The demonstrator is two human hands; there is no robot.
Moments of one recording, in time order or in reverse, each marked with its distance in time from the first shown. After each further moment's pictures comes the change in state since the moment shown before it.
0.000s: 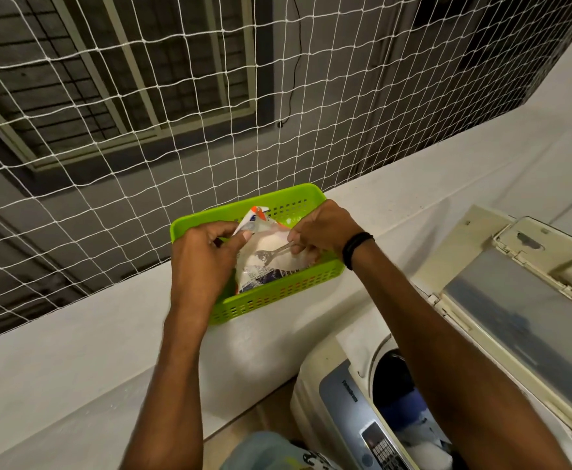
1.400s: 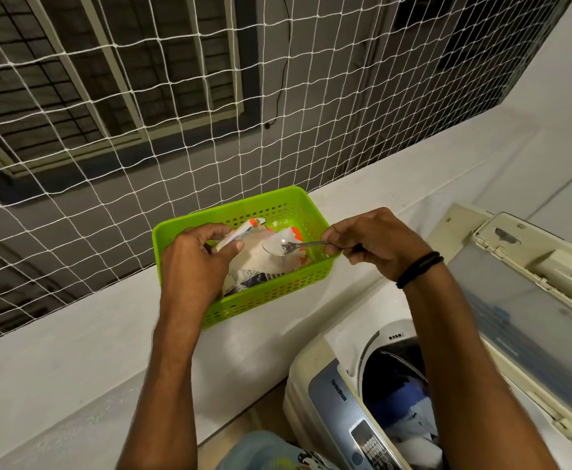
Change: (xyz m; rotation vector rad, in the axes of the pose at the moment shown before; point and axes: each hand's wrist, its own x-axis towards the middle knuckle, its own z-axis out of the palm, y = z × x) left_hand -0.010 0.016 0.004 0.059 0.011 -0.028; right_hand -0.065 0.027 -0.065 0.366 0.022 -0.021
